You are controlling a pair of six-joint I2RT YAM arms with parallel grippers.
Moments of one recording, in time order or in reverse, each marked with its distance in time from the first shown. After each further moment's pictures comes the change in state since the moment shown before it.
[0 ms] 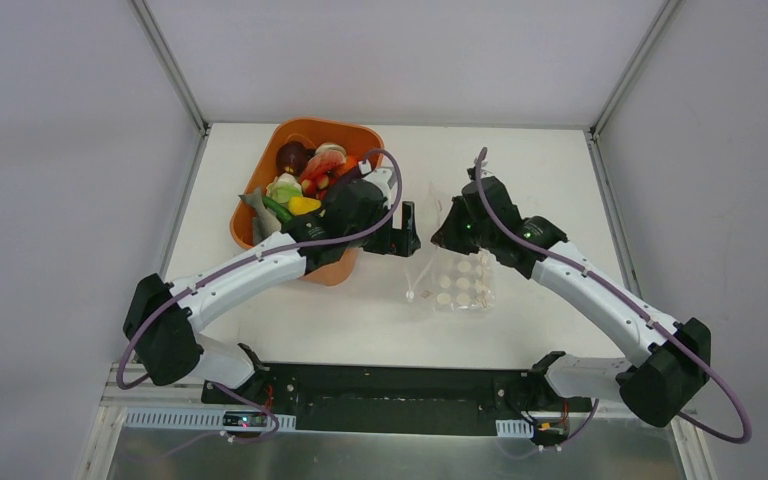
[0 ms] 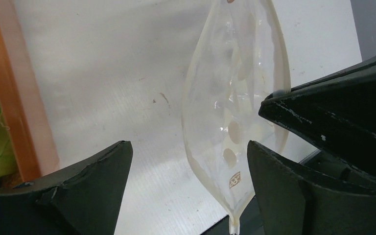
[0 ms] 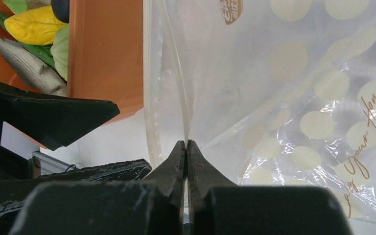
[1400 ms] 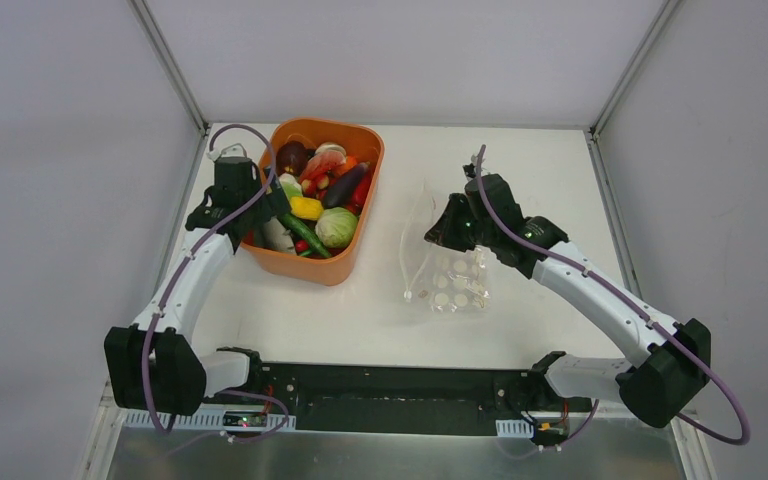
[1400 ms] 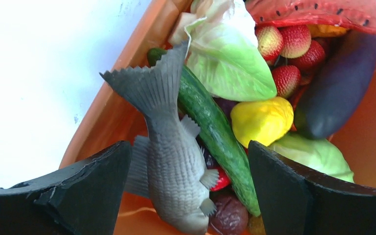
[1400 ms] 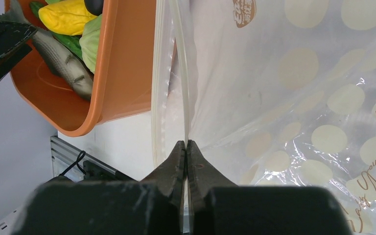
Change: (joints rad) left arm 0.737 -0.203 -0.140 -0.140 -0.112 0.156; right arm -0.017 -0.002 -0.016 0.075 -0.104 -0.024
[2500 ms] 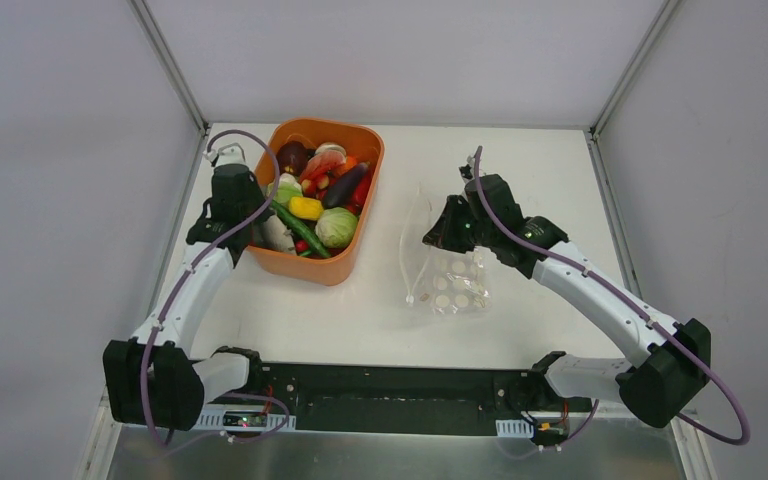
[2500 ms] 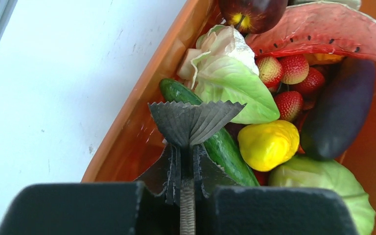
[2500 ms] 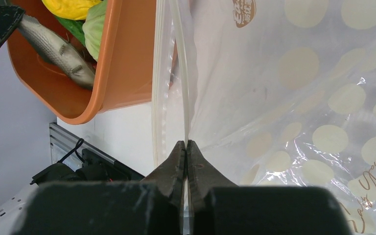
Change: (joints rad) left arm 0.003 -0.030 -0.097 0.198 -0.065 0.083; right arm 0.000 0.000 0.000 -0.005 -0.047 -0.032
